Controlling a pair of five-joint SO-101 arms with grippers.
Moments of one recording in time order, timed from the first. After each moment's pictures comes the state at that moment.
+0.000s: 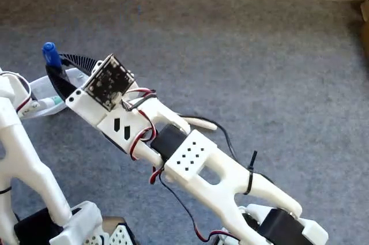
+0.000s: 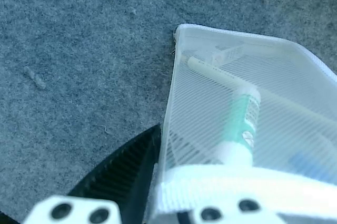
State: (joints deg) left arm -37.8 -13.5 2.7 95.3 13.0; right arm -56.7 -19.3 23.1 -1.0 12.7
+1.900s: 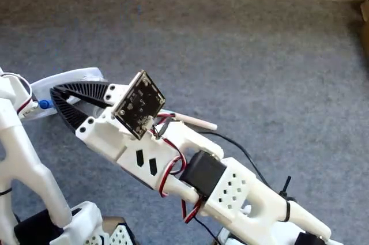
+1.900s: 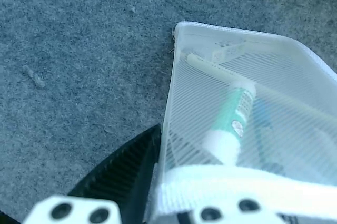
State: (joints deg) left arm -37.8 -13.5 3.8 95.2 13.0; right arm -61.7 -38.0 24.7 16.0 4.7
